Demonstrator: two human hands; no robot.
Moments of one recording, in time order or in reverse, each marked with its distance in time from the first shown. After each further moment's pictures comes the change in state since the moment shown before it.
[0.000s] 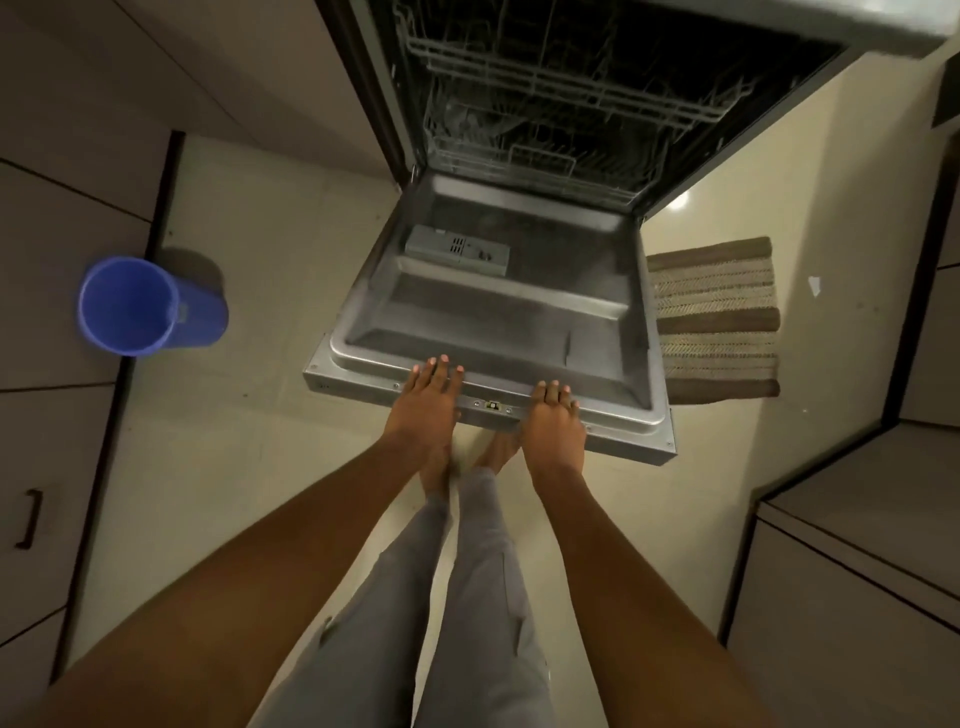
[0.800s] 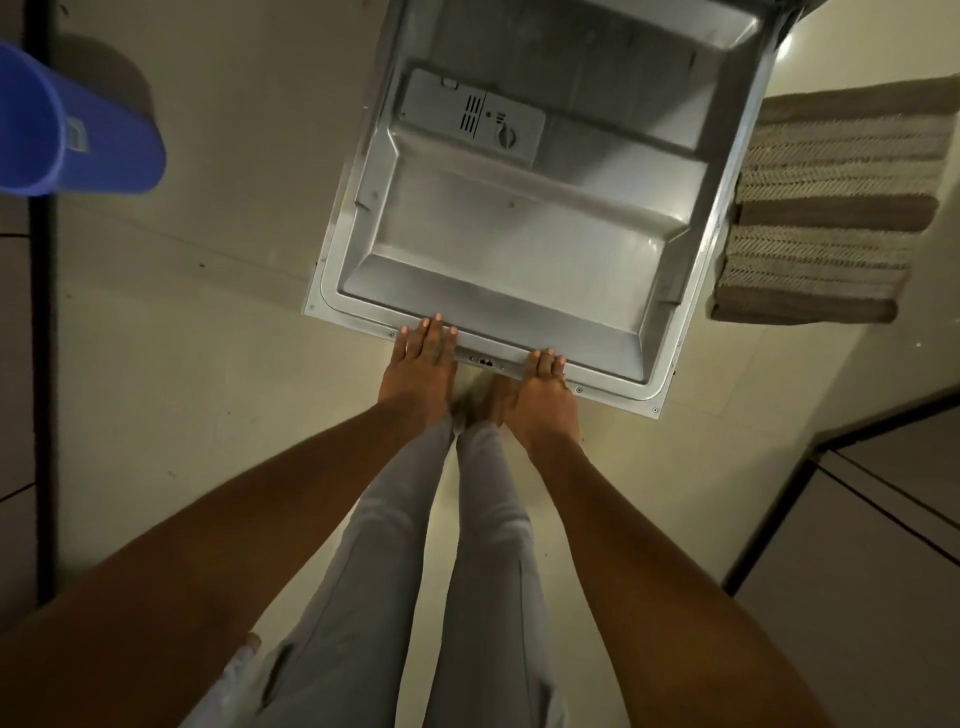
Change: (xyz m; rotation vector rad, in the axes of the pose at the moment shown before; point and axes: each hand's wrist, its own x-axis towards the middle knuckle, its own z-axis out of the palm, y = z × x) left_hand 0.062 -0.004 0.222 -0.012 -0.182 -0.067; right_hand 0.052 0.030 0.211 0.039 -0.348 -0.067
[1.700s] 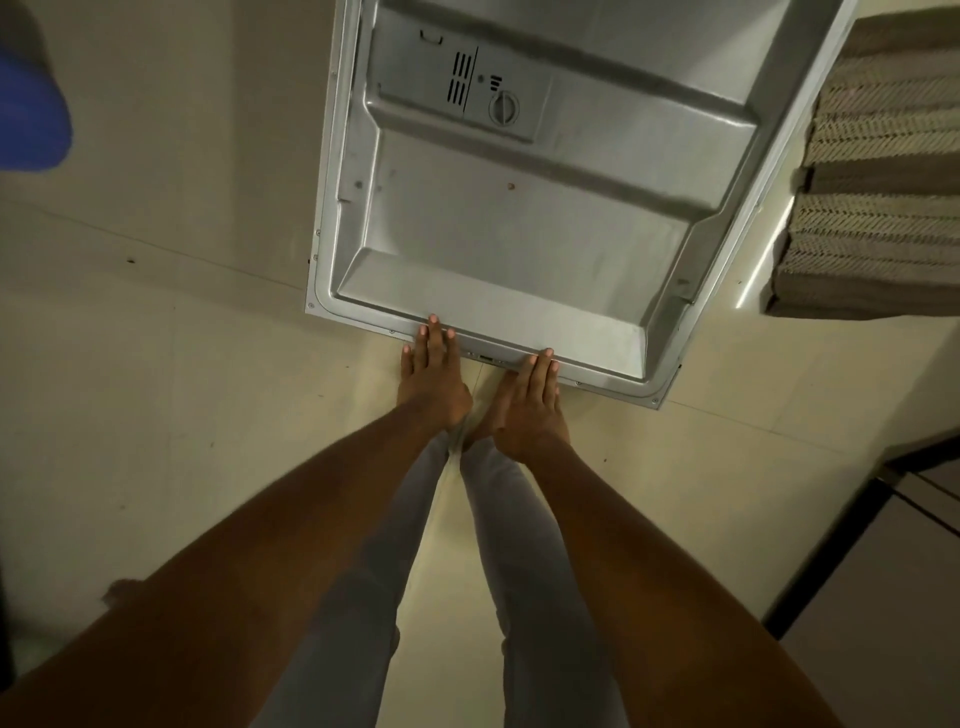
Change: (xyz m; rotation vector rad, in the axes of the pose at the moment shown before) left_hand 0.131 0.016 0.103 -0.297 -0.156 -0.157; right_hand 0.117 0.022 0.112 0.046 -0.140 -0.038
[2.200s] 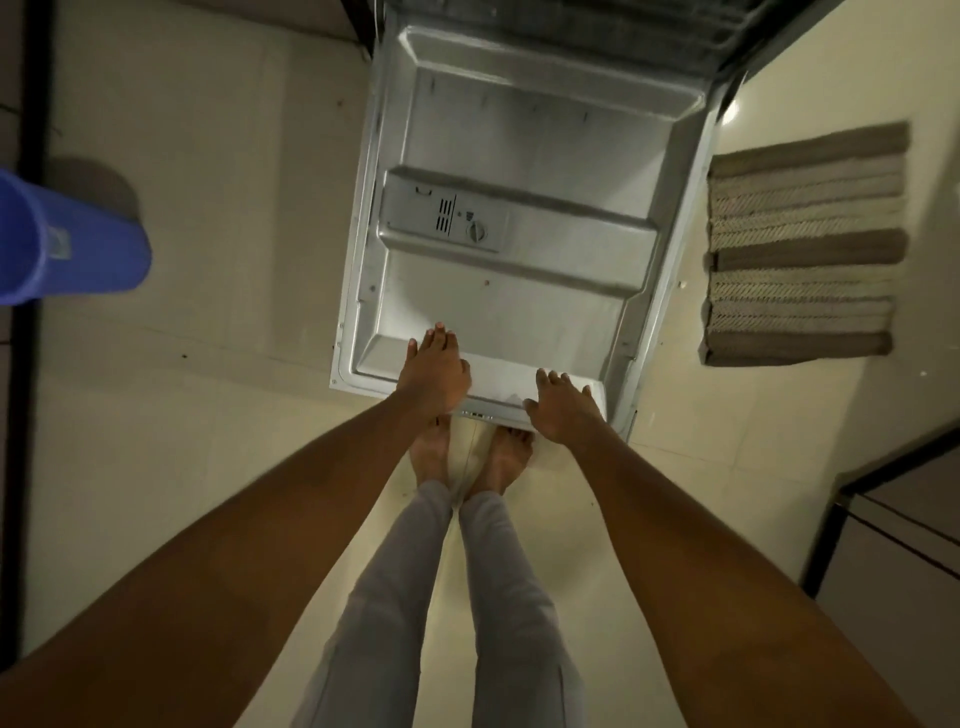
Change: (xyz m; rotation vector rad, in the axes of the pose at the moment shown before) left_hand -0.050 0.032 -0.160 -0.031 0.156 0.122; right_hand -0.035 0.011 -0.154 -0.084 0.025 0.008
